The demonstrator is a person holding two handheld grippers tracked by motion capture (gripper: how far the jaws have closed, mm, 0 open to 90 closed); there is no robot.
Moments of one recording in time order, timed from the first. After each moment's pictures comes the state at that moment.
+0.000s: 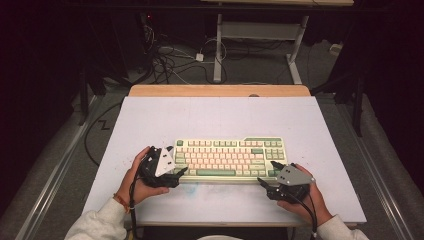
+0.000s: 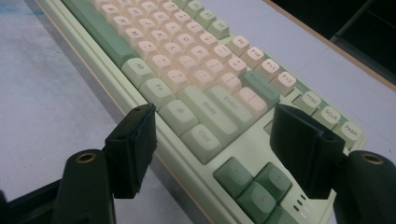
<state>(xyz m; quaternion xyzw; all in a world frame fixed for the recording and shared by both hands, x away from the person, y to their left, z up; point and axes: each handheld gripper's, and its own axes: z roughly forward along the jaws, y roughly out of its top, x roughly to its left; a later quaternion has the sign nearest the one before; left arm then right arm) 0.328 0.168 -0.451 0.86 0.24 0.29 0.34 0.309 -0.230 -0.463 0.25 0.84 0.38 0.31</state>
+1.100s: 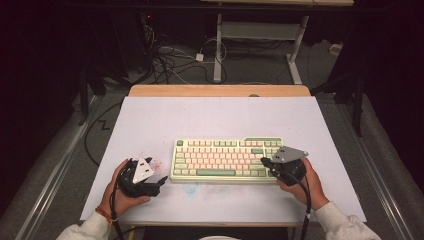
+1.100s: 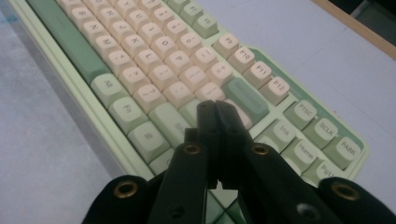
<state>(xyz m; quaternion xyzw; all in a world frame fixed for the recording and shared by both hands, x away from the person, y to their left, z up) 0.316 0.217 -0.479 0.85 0.30 0.27 0.32 0.353 -0.222 -0.439 0.27 0.87 0.34 0.25</state>
